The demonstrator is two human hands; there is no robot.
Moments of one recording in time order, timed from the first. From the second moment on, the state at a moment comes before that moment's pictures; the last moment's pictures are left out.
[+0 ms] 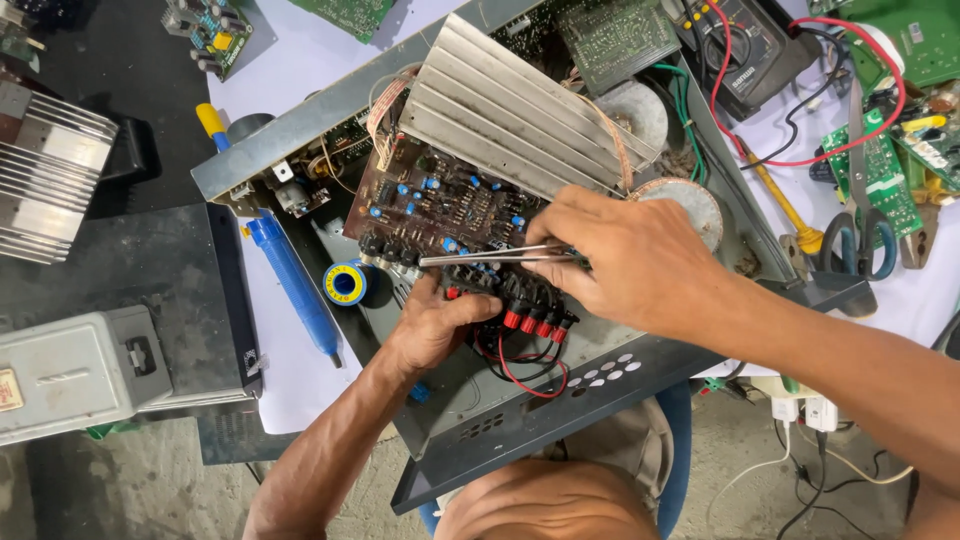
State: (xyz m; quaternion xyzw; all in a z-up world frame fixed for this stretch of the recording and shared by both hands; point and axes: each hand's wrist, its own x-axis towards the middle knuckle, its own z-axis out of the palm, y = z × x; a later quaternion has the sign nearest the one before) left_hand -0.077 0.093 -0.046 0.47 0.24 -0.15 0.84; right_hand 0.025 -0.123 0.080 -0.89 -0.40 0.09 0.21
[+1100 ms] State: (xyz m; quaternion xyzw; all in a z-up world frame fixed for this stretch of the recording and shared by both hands) left_hand -0.052 -0.026 0.066 0.81 -0.17 0.06 0.56; right_hand -0.001 -0.264 0.093 -0.80 -0.09 0.22 0.55
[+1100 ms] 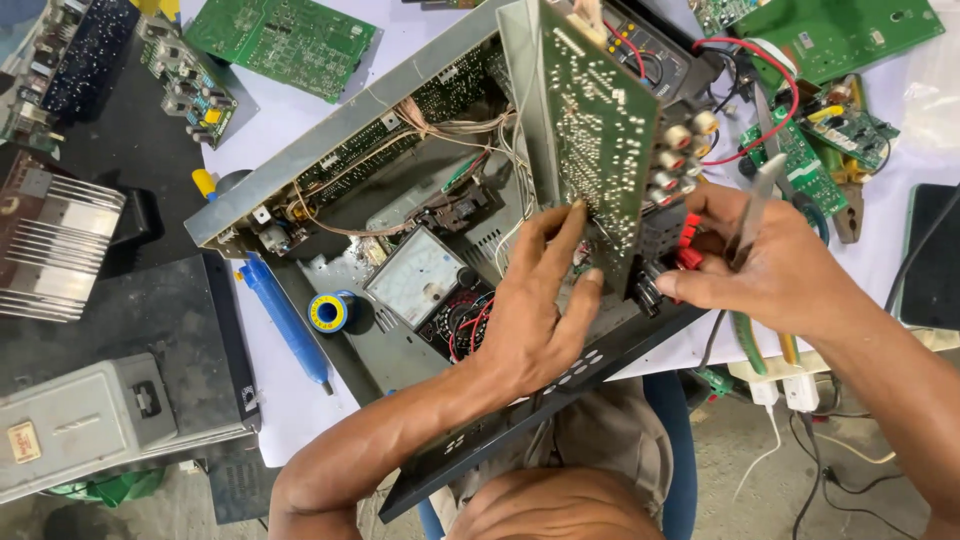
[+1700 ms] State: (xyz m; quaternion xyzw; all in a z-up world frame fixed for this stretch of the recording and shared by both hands) left_hand -0.057 -0.034 0.007 0.80 -0.28 0.22 0.48; right_hand -0.008 -0.253 0.104 -0.80 0.09 0.22 0.55
